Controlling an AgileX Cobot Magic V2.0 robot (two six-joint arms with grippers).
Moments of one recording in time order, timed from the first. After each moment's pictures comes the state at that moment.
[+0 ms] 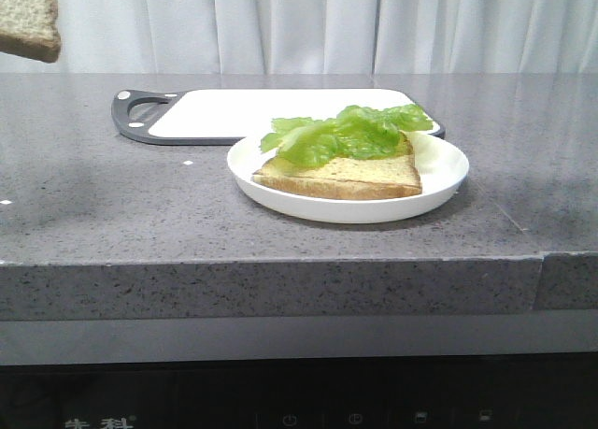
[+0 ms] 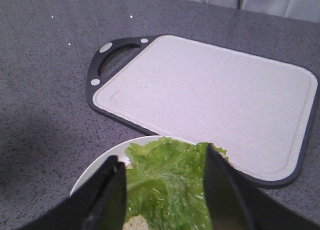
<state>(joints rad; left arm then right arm) -0.35 0.65 -0.60 -0.02 0.28 -0.10 0.51 1.12 -0.80 0.50 0.05 -0.40</state>
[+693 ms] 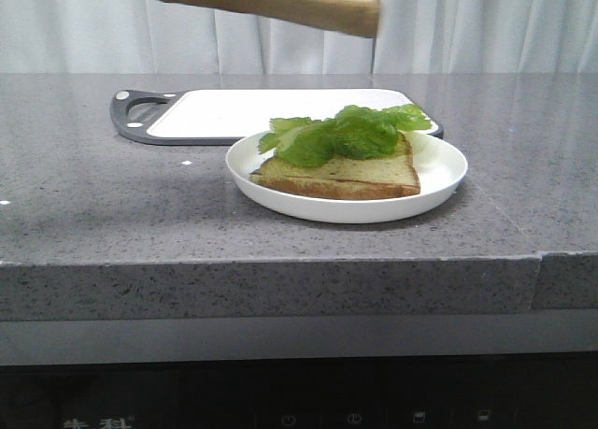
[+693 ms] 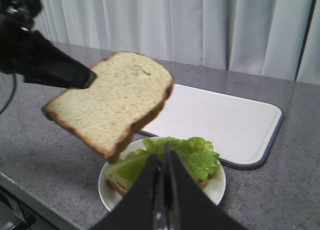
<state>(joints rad) -0.37 1.37 -1.13 -1.08 0.76 0.57 0.51 0.48 -0.45 0.49 0.10 -0.41</state>
